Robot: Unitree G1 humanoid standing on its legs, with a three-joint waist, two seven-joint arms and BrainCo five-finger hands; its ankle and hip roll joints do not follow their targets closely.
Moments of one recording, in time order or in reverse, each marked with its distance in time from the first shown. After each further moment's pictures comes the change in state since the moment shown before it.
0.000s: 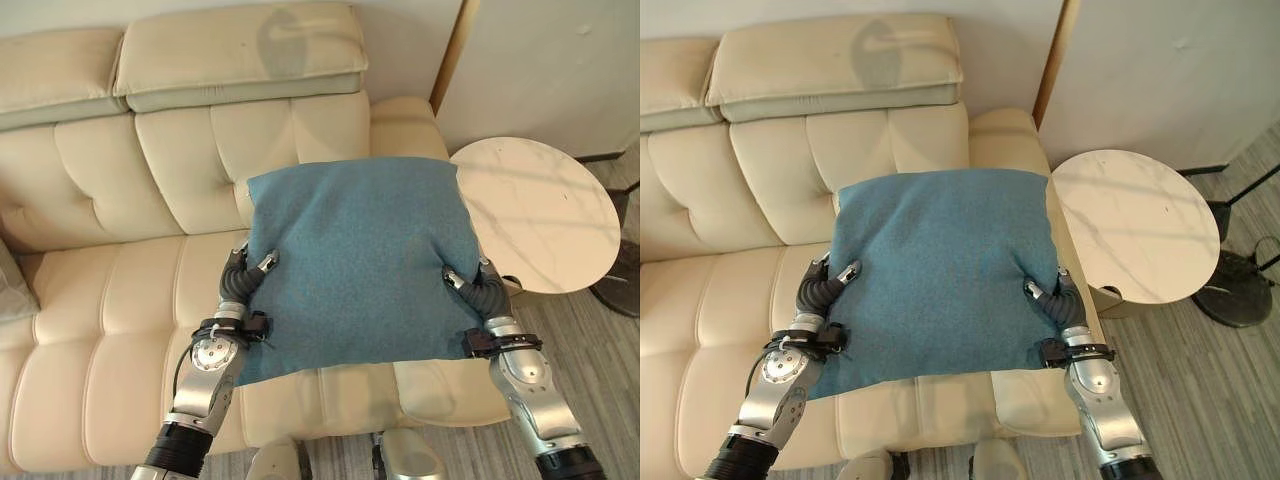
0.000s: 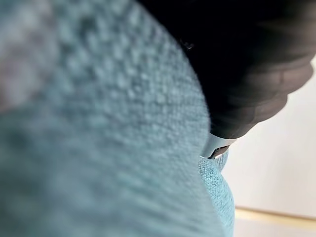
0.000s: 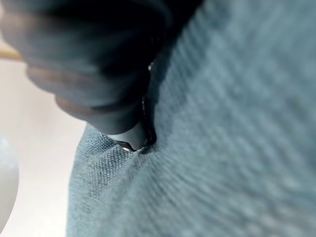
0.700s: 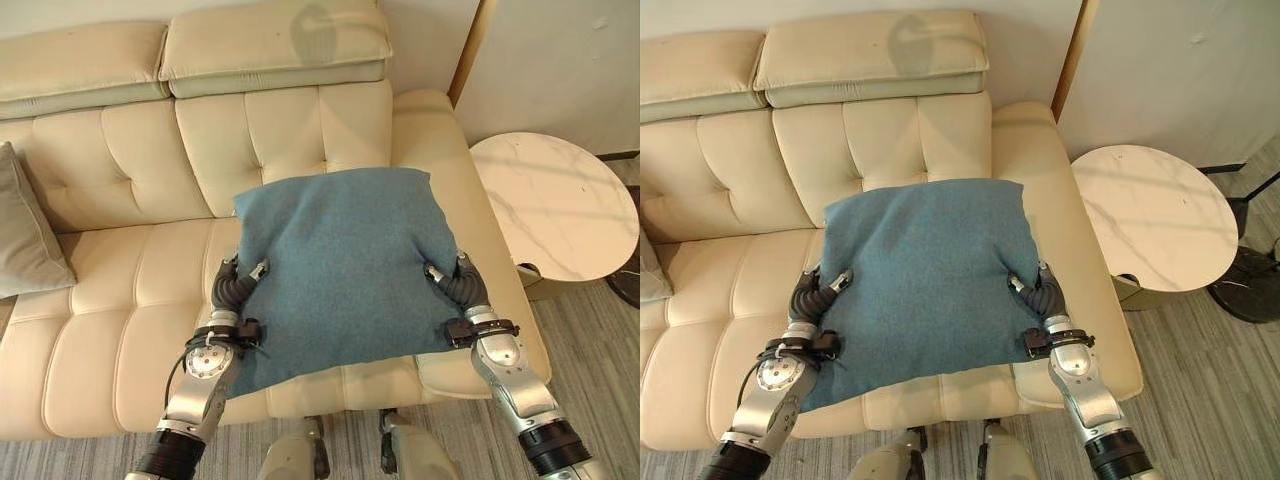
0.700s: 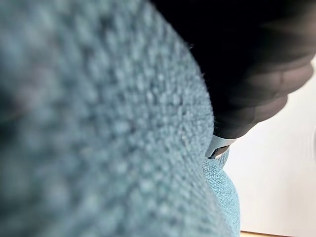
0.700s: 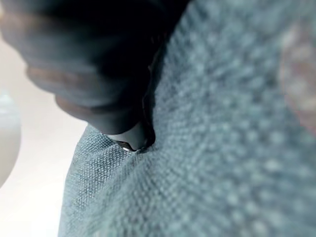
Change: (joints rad) left arm 0.030 0.025 -0.002 0.034 0.003 -0.002 0.069; right arm -0.122 0.003 0.094 0.132 -0.025 0.007 -0.037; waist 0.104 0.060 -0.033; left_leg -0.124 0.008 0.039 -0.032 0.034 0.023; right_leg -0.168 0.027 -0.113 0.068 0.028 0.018
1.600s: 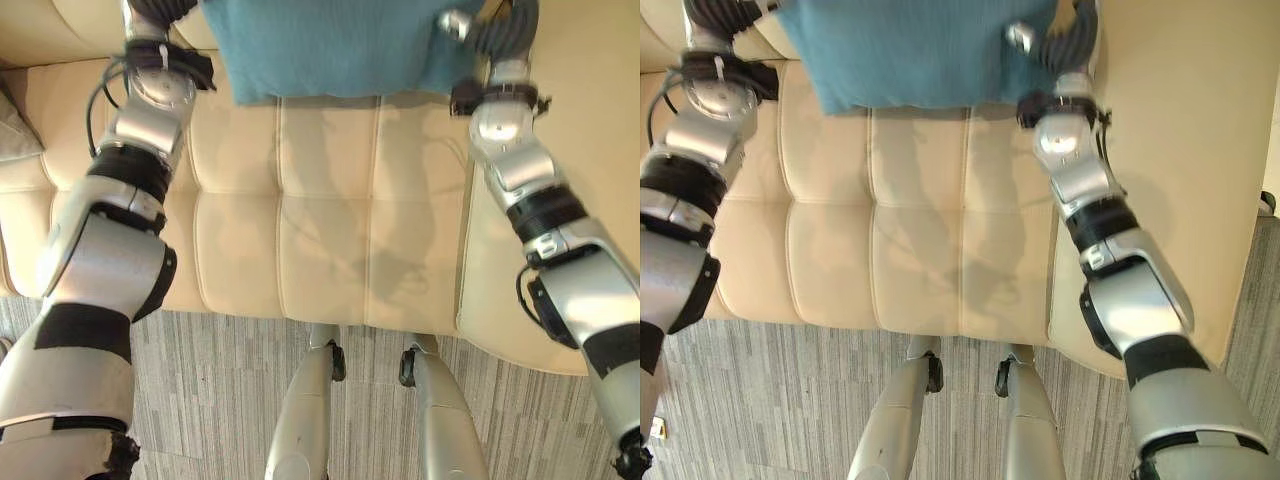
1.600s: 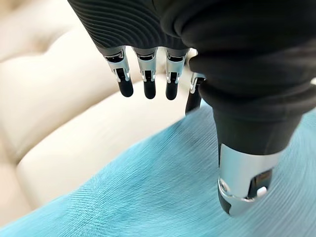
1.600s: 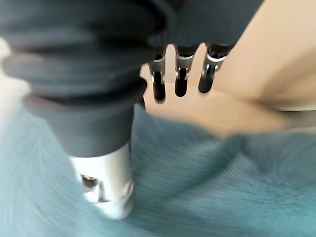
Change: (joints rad) left arm -1.308 0.286 -0.367 0.961 0.040 -0.048 0.190; right arm -1.086 -0.076 0.191 0.698 0.062 -0.088 -0.387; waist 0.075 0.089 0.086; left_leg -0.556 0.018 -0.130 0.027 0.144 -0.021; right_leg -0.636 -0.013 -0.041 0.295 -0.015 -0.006
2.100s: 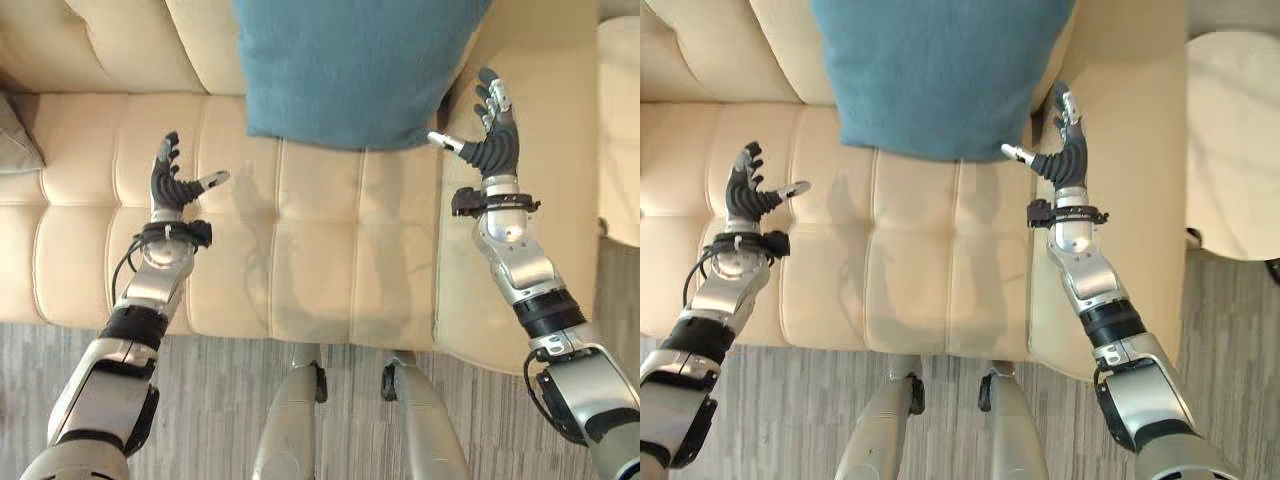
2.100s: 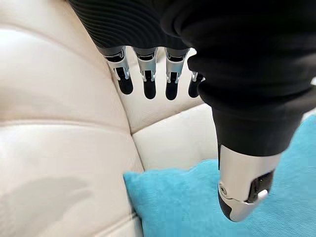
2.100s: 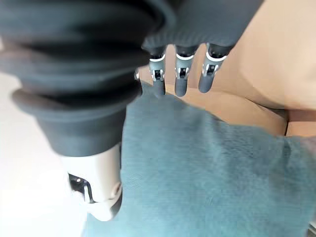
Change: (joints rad) left arm 0.804 0.020 0.351 -0.504 0.003 0.009 -0.088; right arm 0.546 -0.029 -0.181 -0.519 -0.055 0.003 0.192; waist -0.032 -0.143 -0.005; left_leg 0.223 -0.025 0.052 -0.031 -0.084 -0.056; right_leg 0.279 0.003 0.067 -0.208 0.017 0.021
